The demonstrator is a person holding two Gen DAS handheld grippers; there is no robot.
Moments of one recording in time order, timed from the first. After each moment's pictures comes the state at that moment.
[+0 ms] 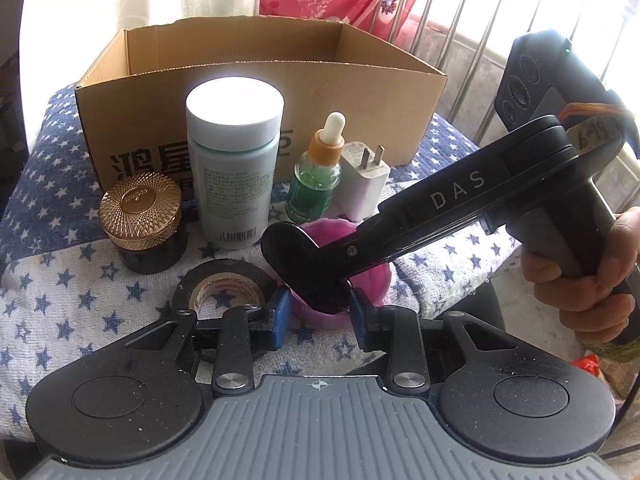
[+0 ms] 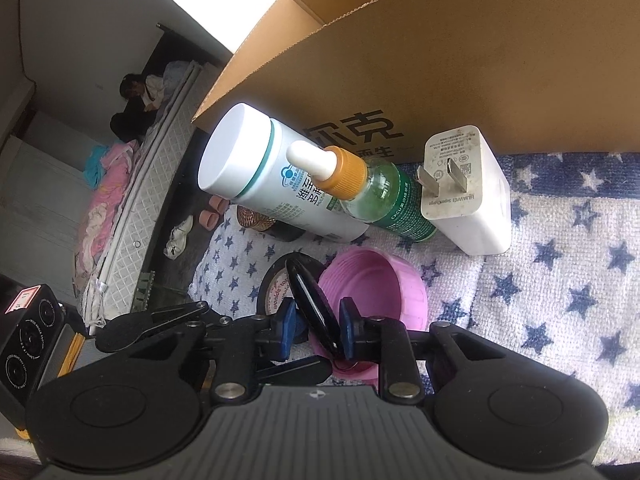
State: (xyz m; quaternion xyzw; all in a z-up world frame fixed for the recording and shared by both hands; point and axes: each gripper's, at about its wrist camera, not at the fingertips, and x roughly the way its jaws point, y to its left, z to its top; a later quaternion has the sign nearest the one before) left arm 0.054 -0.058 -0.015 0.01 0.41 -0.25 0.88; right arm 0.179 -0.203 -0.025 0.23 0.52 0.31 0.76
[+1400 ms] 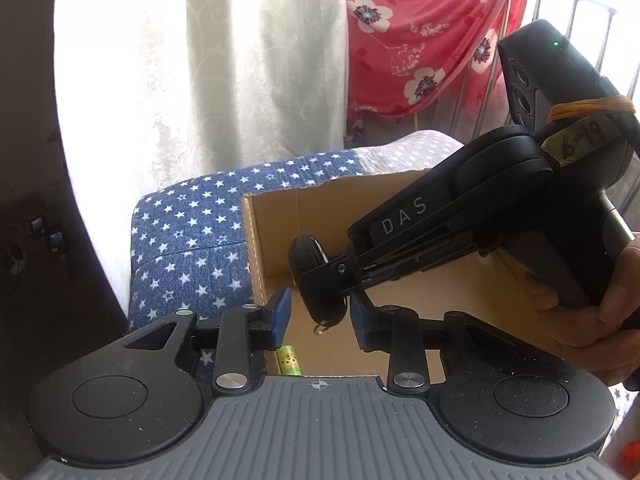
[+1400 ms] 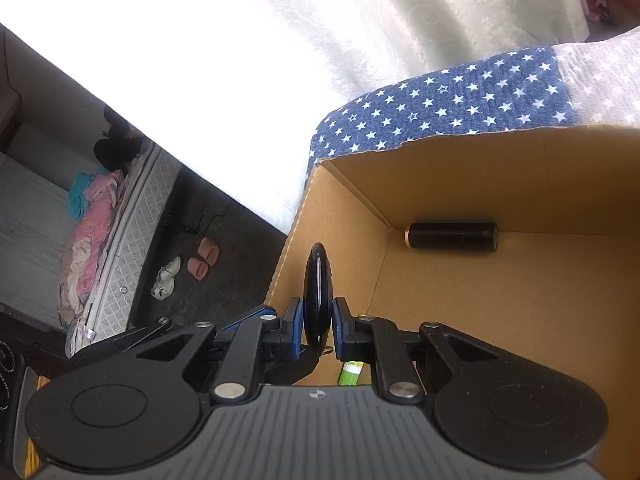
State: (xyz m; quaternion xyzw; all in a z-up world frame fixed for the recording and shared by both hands) left arm 0.238 -0.011 0.066 0.04 0.37 -0.14 0.92; right arm 0.404 -0.125 0.043 0.22 0.53 0.27 0.77
